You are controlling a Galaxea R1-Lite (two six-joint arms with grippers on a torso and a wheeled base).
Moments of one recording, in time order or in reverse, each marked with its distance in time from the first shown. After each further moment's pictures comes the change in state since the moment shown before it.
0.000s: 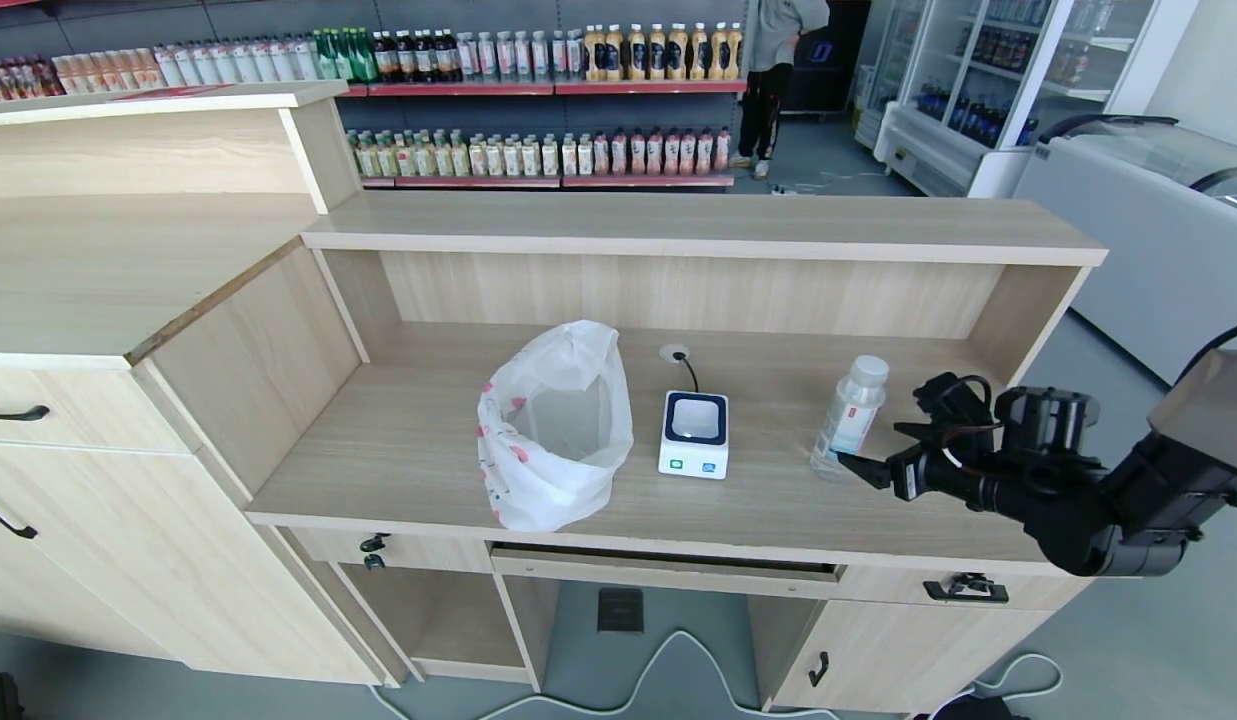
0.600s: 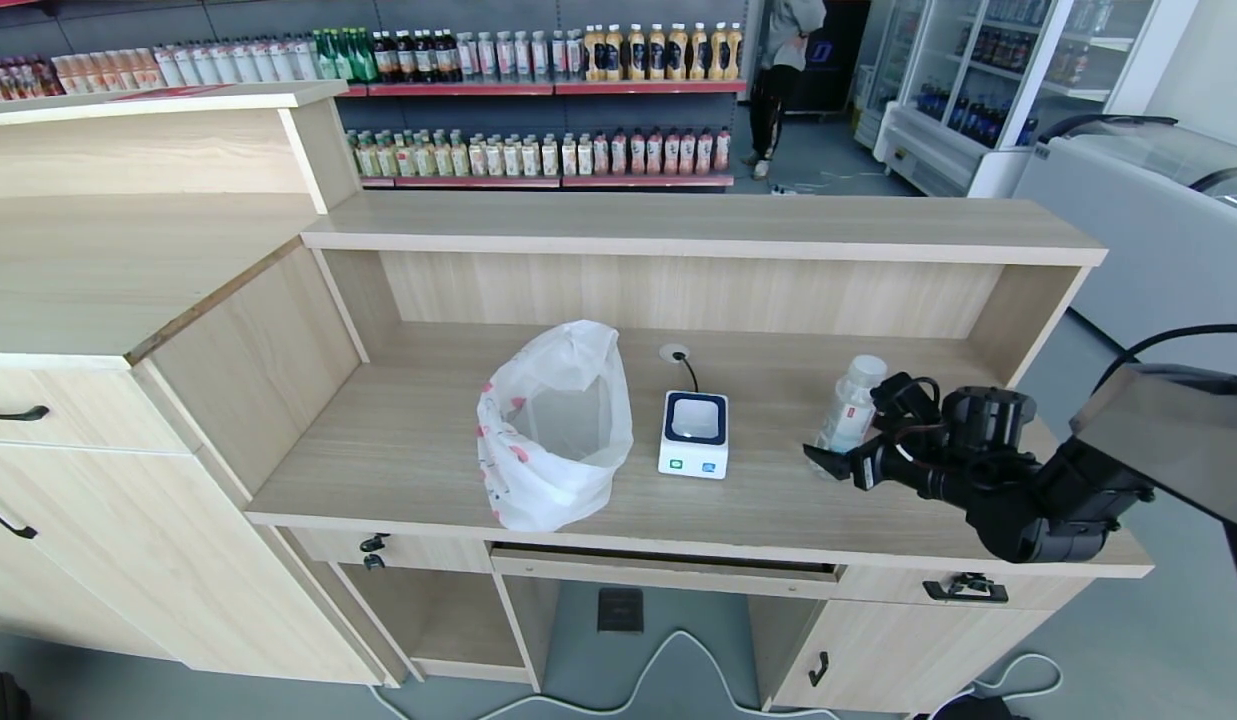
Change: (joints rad) left arm 0.000 0.000 0.000 0.000 0.000 0.000; right arm 0.061 0.145 -0.174 -0.030 -0.007 -0.005
